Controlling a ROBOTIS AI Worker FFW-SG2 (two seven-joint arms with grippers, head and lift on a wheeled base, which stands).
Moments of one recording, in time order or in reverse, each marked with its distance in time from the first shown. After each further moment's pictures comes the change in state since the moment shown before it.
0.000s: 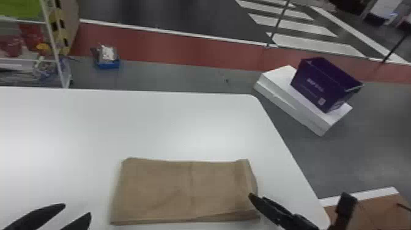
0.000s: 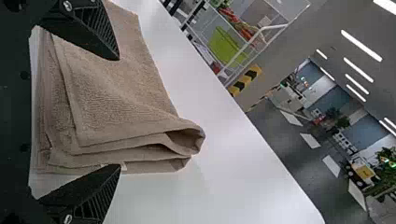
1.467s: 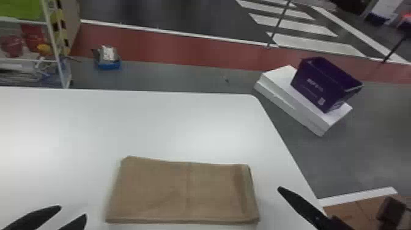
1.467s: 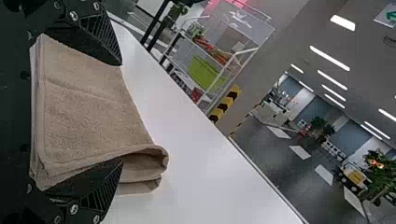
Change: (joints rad) left arm 0.002 0.000 0.013 0.015 0.009 -0.006 -0.006; right arm 0.015 0.000 -0.232 -0.101 -0.243 0.220 0.056
